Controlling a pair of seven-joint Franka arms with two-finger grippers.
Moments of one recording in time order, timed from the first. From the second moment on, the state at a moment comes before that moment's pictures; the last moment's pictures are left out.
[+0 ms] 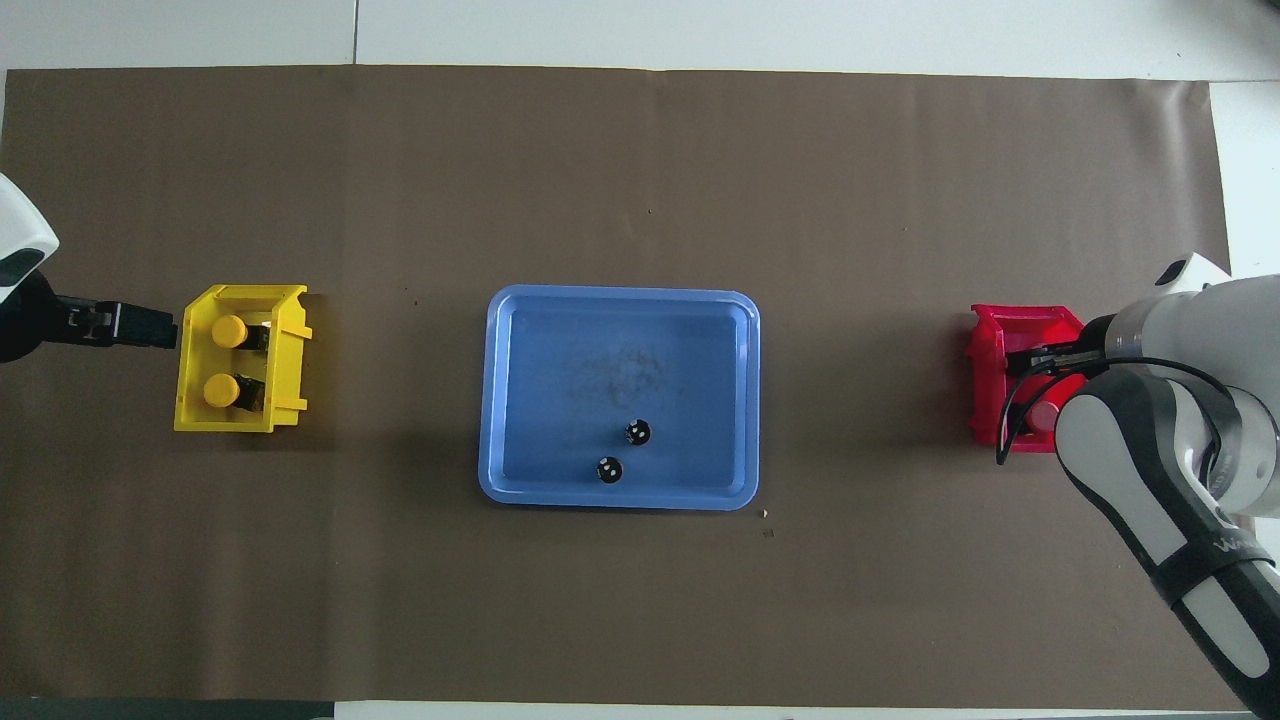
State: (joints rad) left arm 0.10 -0.13 -0.15 -1.90 0.01 1.81 0.09; right arm -0.07 0.02 -0.06 -2.28 0.02 2.34 -0.23
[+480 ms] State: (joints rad) left arm 0.10 -0.13 -0.15 -1.90 0.01 1.81 0.09; right arm -0.06 0.03 -0.06 -2.10 0.02 2.08 -0.23
